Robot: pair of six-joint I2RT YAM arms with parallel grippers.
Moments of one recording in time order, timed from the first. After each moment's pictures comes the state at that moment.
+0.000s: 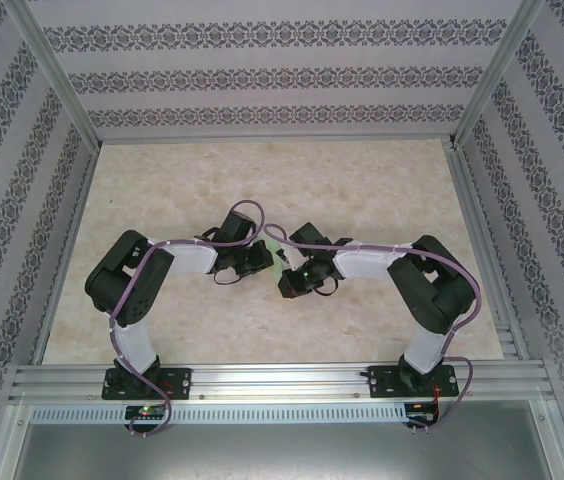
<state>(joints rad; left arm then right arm) -0.56 1.84 0.88 -0.01 0.38 -0.90 0.71 1.77 0.89 -0.31 -0.45 0.29</state>
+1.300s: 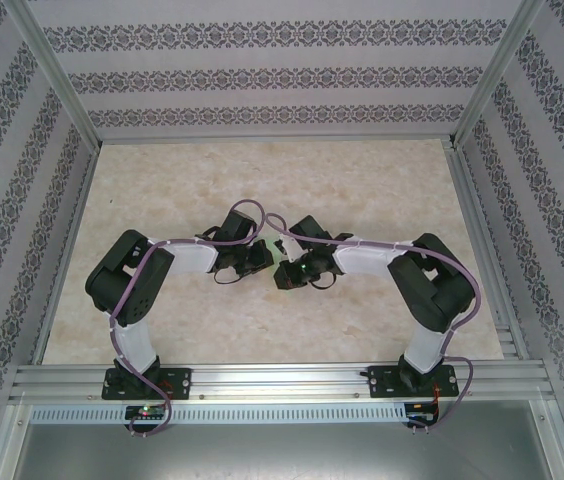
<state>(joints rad) -0.56 1.84 0.90 -0.03 0.38 -0.90 0.69 1.78 0.94 -0.28 -0.50 0.35</state>
